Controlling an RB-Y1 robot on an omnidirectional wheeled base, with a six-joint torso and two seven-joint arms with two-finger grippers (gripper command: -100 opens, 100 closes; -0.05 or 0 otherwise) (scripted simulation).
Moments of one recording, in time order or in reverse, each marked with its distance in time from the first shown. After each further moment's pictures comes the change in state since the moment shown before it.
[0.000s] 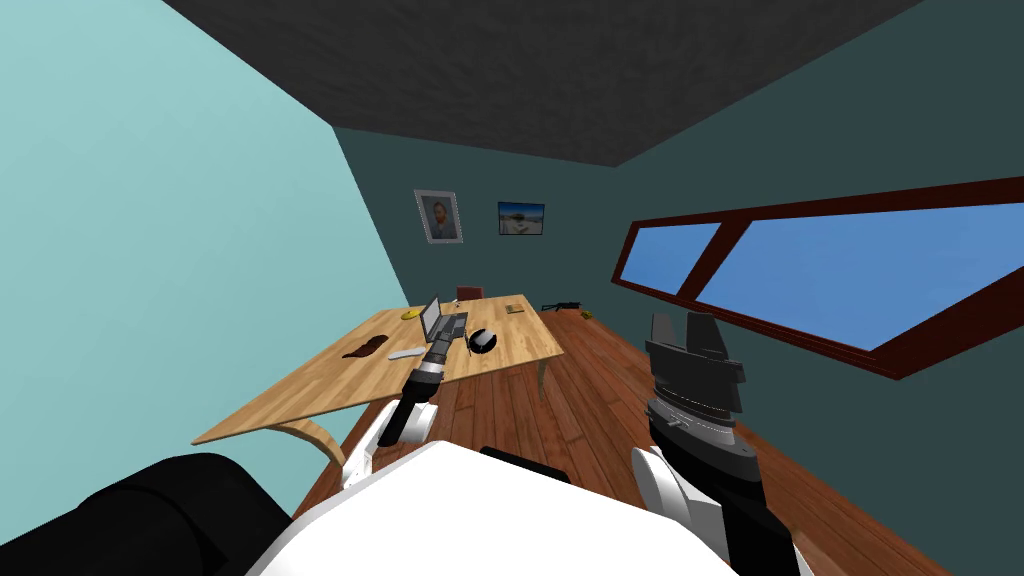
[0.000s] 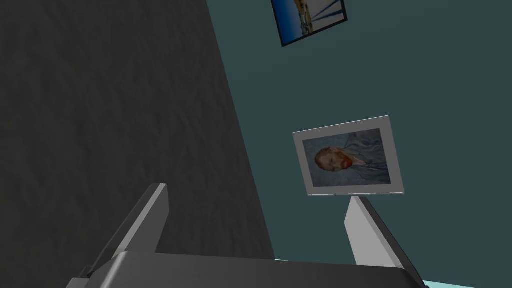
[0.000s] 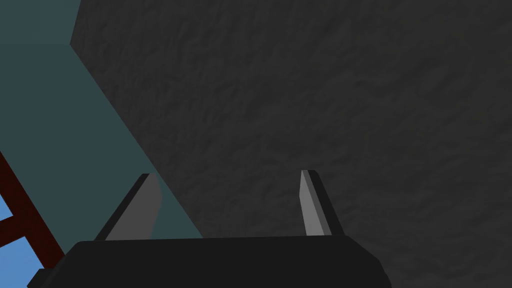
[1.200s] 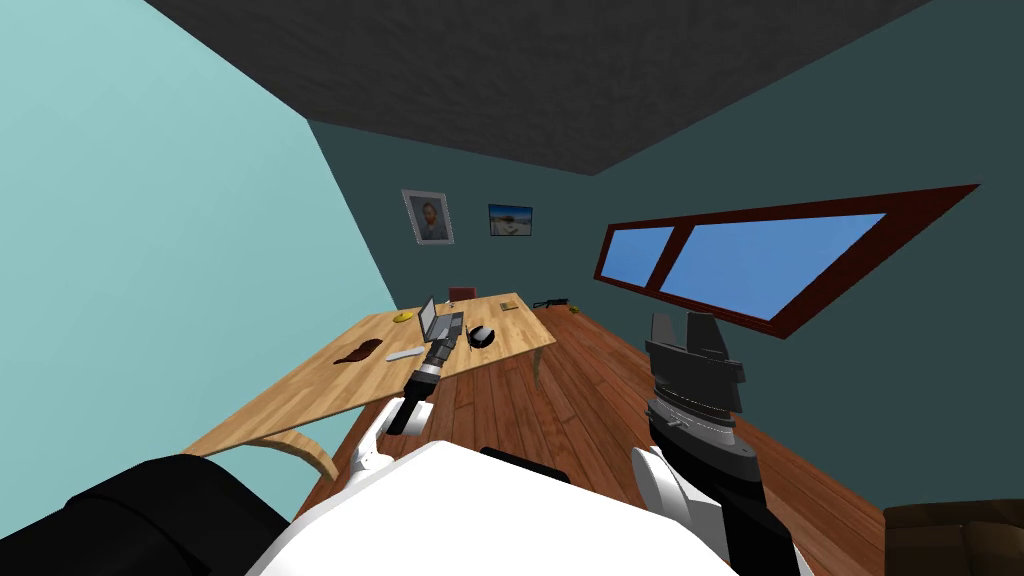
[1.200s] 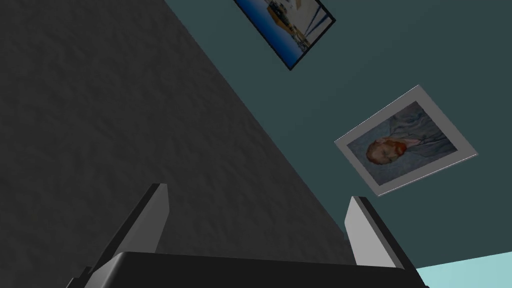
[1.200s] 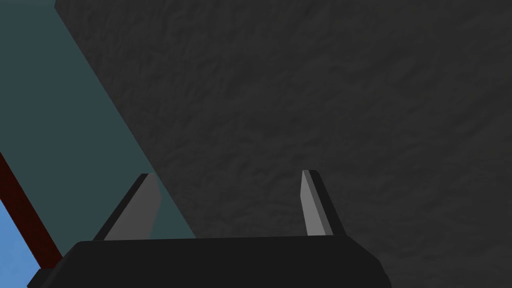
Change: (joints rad) left arm -0.118 0.030 0.111 0.311 -0.148 -0.131 -0.302; right arm 0.000 0.000 0.000 0.000 0.000 0.000 0.000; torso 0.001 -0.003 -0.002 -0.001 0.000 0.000
